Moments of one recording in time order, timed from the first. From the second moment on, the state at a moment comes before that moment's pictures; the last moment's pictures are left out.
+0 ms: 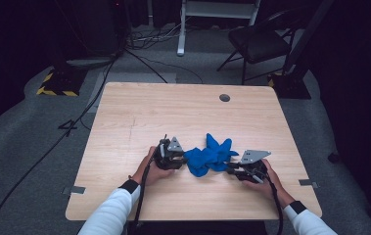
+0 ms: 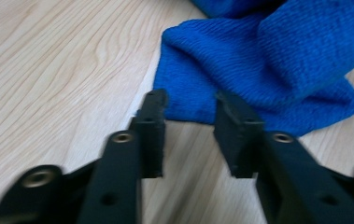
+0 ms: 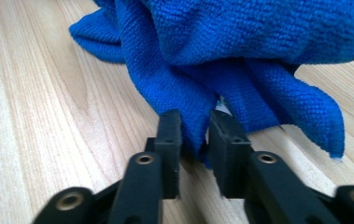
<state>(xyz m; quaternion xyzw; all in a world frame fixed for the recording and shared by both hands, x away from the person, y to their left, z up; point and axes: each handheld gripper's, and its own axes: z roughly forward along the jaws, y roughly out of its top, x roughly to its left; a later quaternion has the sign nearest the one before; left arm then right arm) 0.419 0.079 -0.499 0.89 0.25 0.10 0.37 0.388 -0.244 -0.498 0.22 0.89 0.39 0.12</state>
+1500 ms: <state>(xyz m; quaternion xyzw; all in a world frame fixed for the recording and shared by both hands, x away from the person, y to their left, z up) 0.435 0.049 -0.501 0.89 0.23 0.08 0.39 0.392 -0.263 -0.497 0.24 0.89 0.38 0.14</state>
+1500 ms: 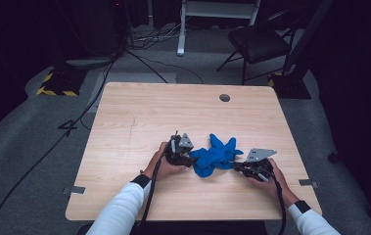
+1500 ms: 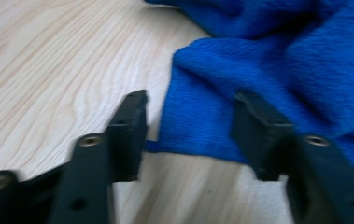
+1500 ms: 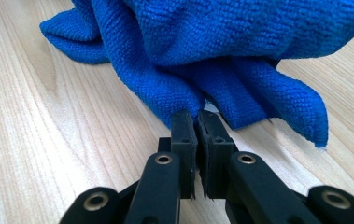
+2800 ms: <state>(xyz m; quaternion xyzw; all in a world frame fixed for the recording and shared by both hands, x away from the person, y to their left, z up) 0.438 0.091 -0.495 0.90 0.25 0.12 0.35 0.394 -0.296 -0.494 0.28 0.88 0.36 0.15</state>
